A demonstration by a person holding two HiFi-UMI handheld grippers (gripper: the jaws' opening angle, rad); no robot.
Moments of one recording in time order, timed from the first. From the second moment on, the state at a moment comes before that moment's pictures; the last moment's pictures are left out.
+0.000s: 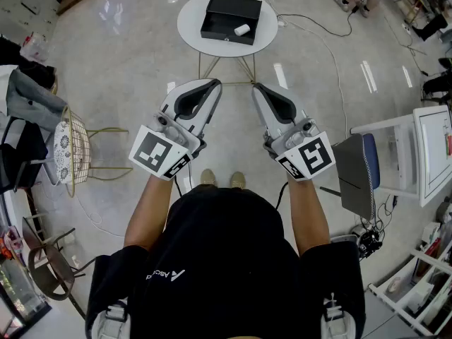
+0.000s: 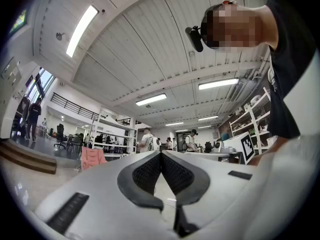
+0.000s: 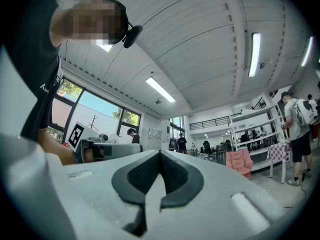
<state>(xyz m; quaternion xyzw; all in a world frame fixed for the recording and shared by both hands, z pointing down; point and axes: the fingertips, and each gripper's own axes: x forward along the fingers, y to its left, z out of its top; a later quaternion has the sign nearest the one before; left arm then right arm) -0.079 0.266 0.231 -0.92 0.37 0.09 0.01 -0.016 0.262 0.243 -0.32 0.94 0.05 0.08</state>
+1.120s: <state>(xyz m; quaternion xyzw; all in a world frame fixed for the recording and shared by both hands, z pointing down) -0.036 0.181 0.249 -0.90 0.42 0.08 0.02 0.053 0.191 0.264 -0.30 0.95 0.07 0.07</state>
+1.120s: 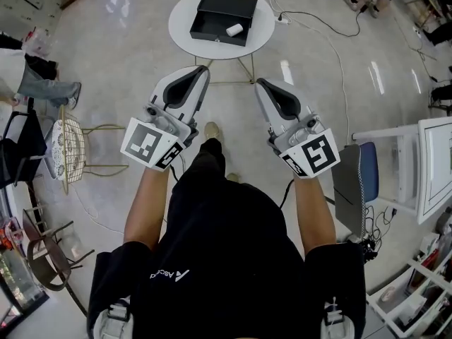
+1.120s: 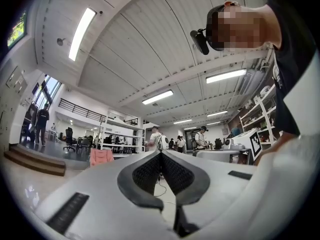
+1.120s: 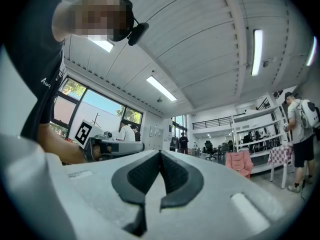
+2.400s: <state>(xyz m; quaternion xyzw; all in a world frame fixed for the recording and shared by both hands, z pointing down) -0.061 -0.196 0.447 -0.93 0.31 -0.15 -0.08 -0.008 -0.166 0.363 -0.39 0.92 0.02 -0.05</state>
